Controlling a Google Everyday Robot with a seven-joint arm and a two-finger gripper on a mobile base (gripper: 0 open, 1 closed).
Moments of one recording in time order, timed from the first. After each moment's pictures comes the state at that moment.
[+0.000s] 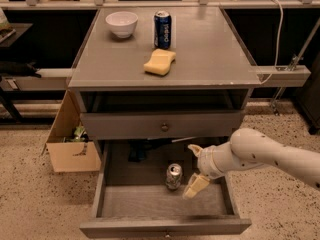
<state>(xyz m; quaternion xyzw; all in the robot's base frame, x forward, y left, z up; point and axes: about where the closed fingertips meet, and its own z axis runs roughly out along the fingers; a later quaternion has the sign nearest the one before) 0.510 -0.096 0.550 -0.61 0.72 0.19 0.28</state>
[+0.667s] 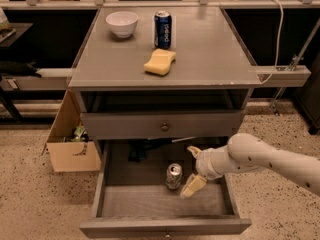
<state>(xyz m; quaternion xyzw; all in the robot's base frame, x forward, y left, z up) 0.524 -0.095 0.520 -0.59 0.72 0.19 0.30</state>
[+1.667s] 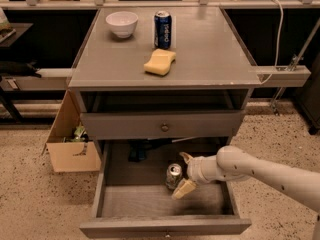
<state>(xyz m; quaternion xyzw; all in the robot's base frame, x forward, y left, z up) 0.555 -0.070 0.438 -0.58 0.71 0.21 0.33</state>
